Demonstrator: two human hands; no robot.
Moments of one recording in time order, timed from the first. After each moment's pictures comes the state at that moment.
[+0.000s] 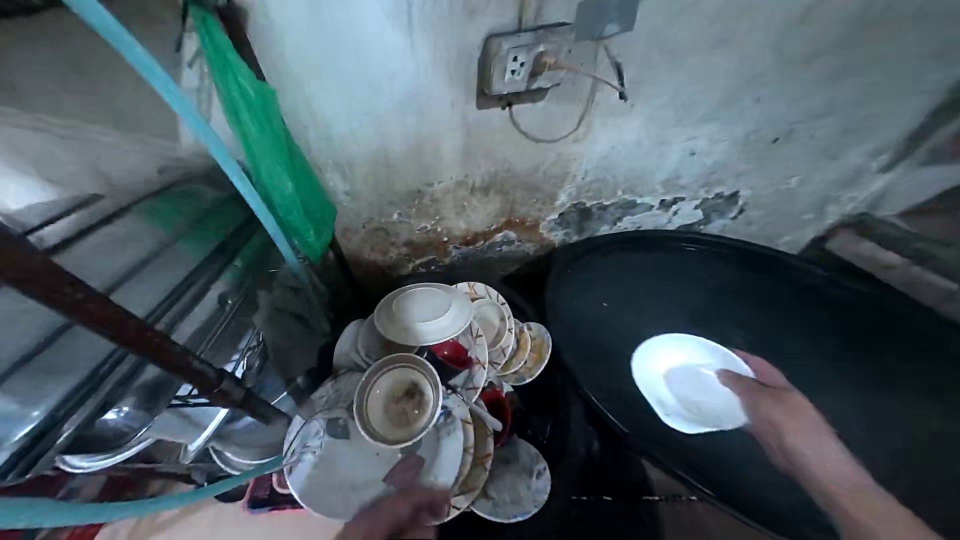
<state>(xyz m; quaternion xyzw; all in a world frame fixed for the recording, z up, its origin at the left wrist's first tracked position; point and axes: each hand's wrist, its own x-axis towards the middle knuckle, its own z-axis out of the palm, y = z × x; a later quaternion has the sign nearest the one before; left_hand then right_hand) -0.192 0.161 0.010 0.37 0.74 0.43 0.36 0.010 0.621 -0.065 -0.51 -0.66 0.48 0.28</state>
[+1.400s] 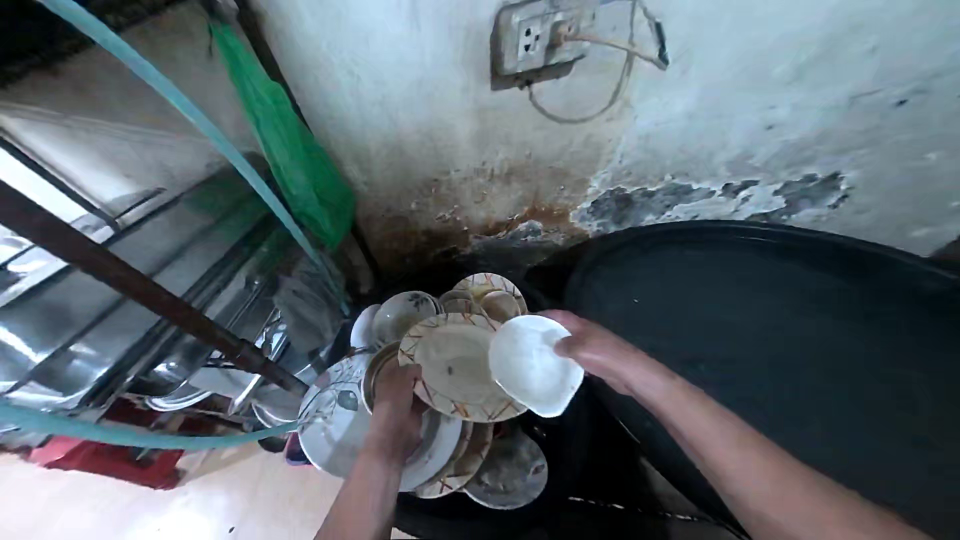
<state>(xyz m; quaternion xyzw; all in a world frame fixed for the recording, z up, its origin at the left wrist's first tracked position) -0.238 0.293 -0.015 -0.14 0.64 0.73 0.21 -0.139 0.543 0.009 -0.27 -0.76 0.59 -0.06</state>
